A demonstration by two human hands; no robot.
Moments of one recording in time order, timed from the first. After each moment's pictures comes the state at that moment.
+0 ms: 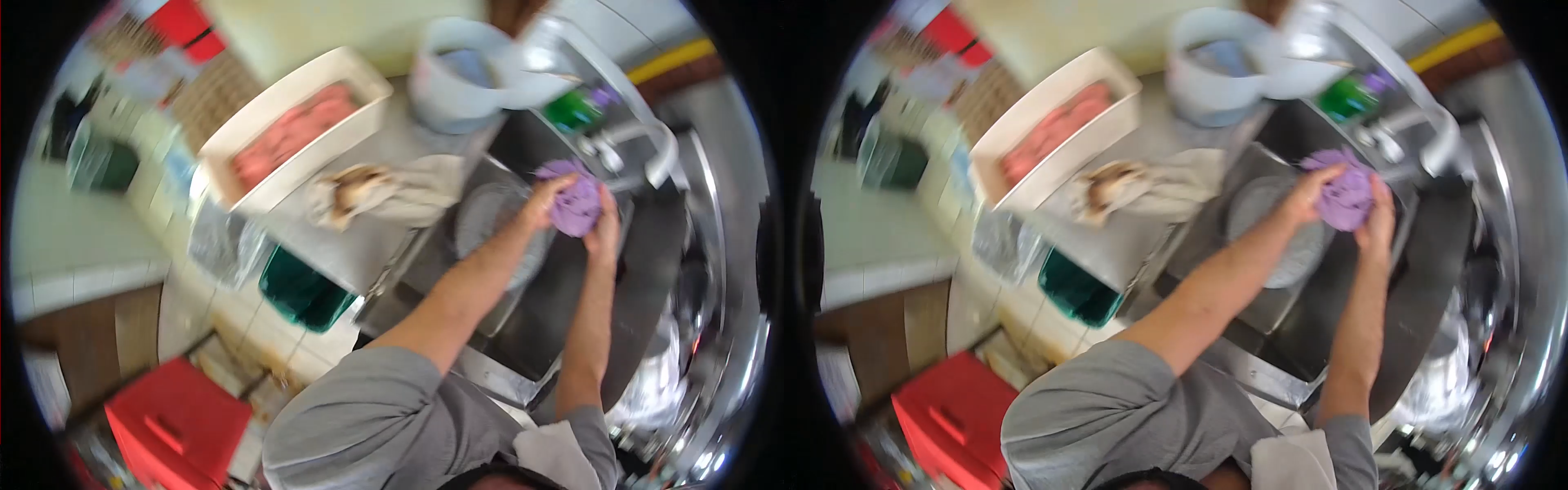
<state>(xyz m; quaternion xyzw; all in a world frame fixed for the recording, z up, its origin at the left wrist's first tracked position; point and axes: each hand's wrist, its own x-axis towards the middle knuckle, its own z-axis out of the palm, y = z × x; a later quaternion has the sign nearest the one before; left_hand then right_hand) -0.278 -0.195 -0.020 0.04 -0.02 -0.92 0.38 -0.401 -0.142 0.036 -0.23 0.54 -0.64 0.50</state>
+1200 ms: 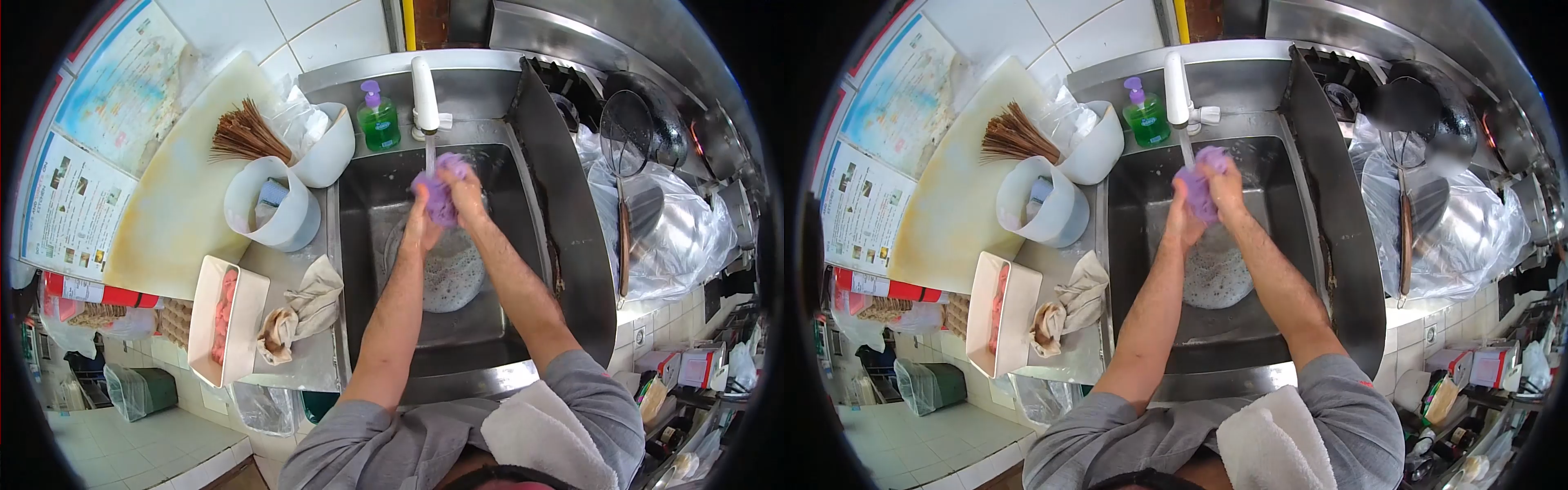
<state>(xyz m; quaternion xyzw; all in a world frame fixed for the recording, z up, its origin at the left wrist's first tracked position) -0.300 -0.172 -0.009 0.08 -0.31 -0.92 0.24 -0.393 -0.137 0.025 -0.13 0.57 -0.74 0.33</state>
